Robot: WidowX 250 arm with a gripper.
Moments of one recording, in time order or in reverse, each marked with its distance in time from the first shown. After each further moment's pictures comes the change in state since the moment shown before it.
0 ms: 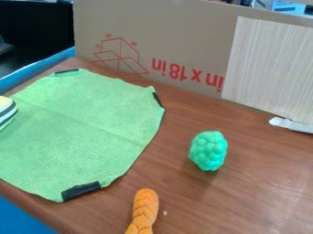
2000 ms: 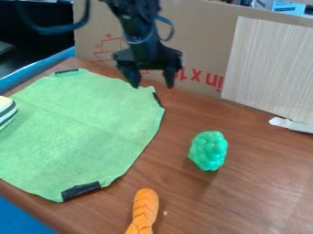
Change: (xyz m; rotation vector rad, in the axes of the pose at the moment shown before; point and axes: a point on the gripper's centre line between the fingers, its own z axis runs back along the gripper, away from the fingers) arm 0.087 -0.121 -0.198 0.540 -0.151 0.225
